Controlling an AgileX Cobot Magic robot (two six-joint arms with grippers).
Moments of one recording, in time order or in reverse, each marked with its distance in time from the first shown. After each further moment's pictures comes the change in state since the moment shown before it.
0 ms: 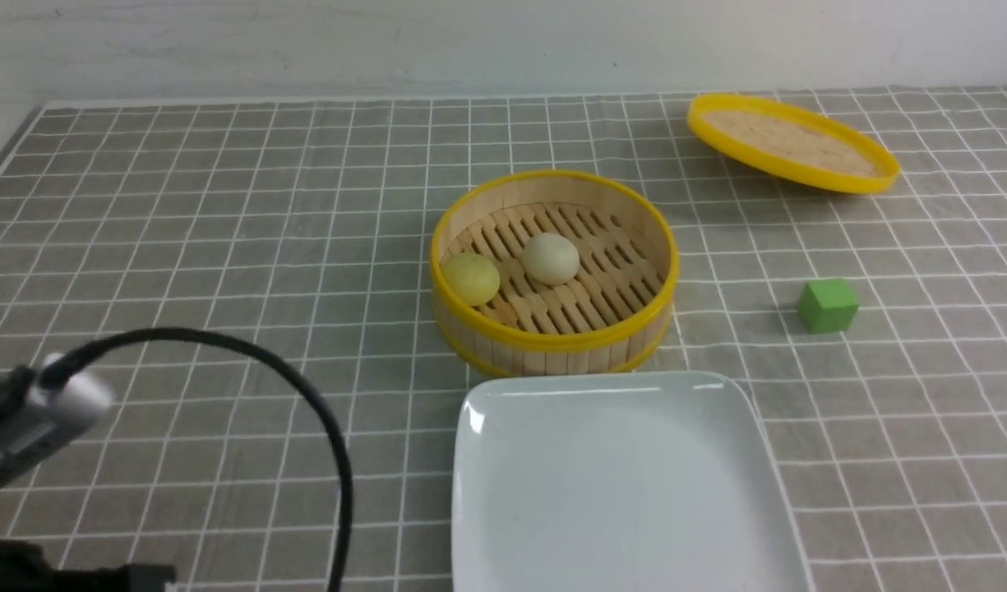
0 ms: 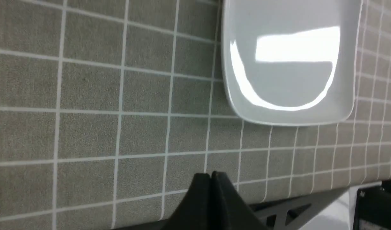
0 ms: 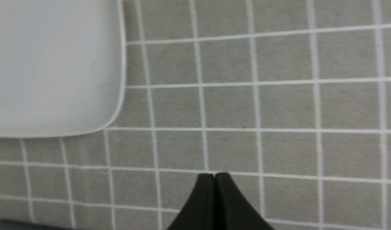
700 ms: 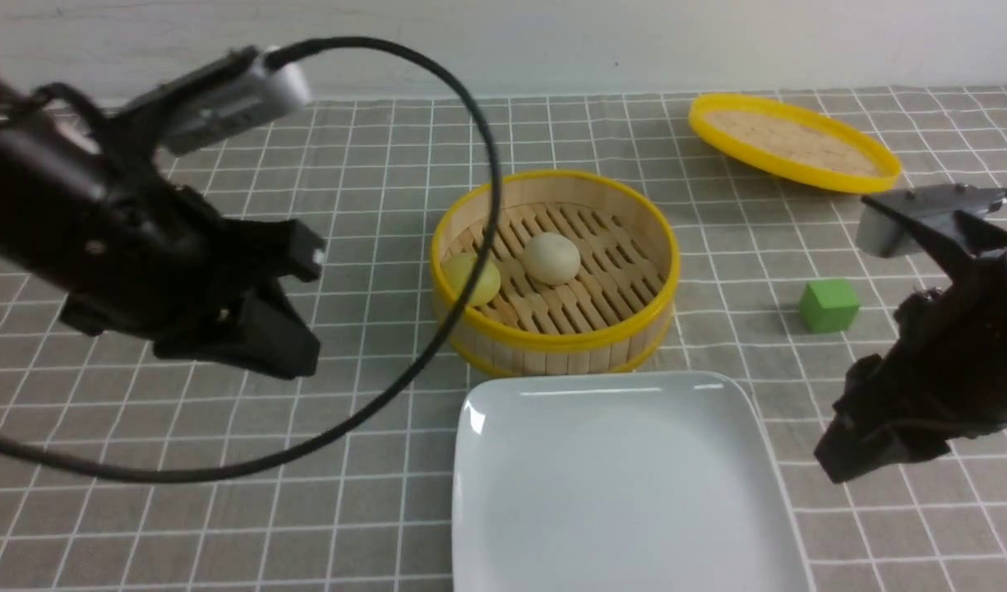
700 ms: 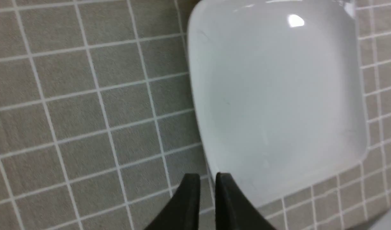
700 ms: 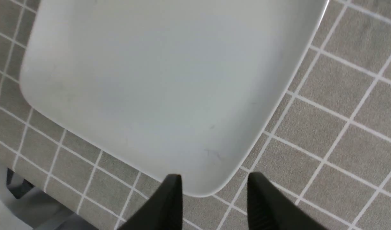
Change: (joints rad) right arm 0.217 0.504 -0.362 0.101 -0.022 -0.253; left arm -0.329 0.639 -0.668 0.260 -0.017 -0.116
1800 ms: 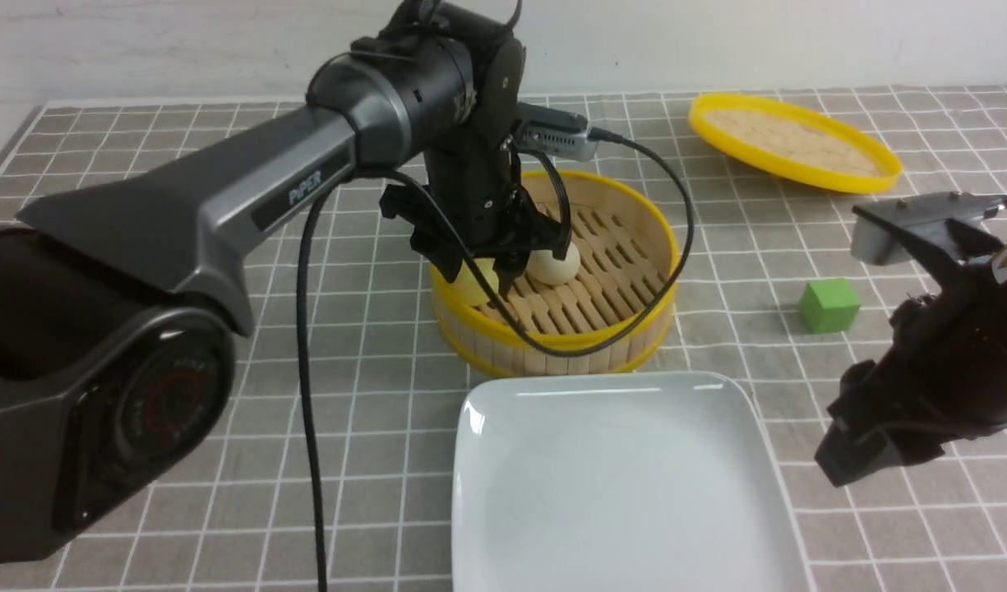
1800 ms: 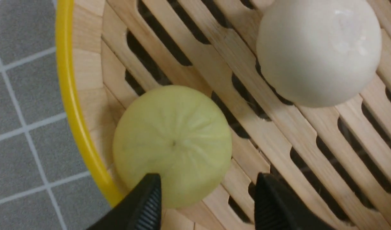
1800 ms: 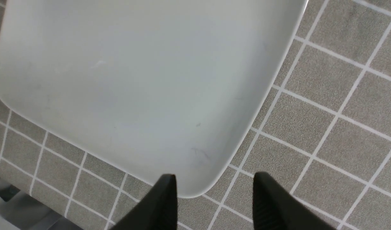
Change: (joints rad) right arm 0.002 0.008 0.000 -0.026 -0.012 0.026; left arm -0.266 0.839 -0.776 0.480 -0.049 -0.171
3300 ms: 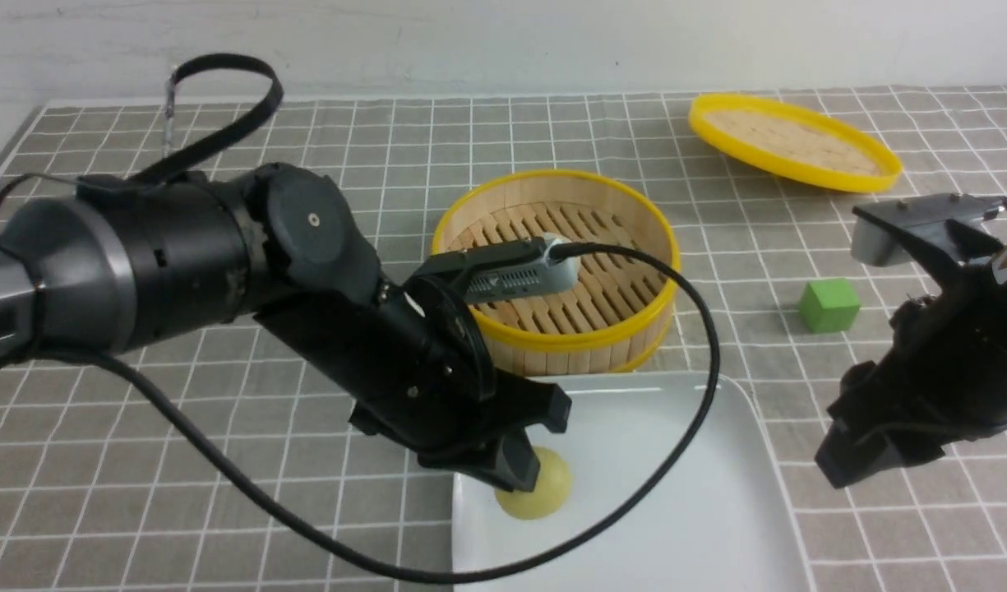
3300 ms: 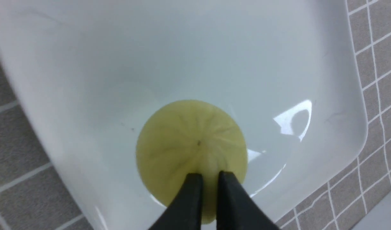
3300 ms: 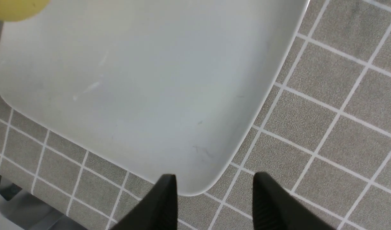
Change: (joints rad) right arm 0.000 0.000 0.000 0.004 0.004 0.003; left arm -0.002 -0.578 0.949 -0.737 -0.314 0.398
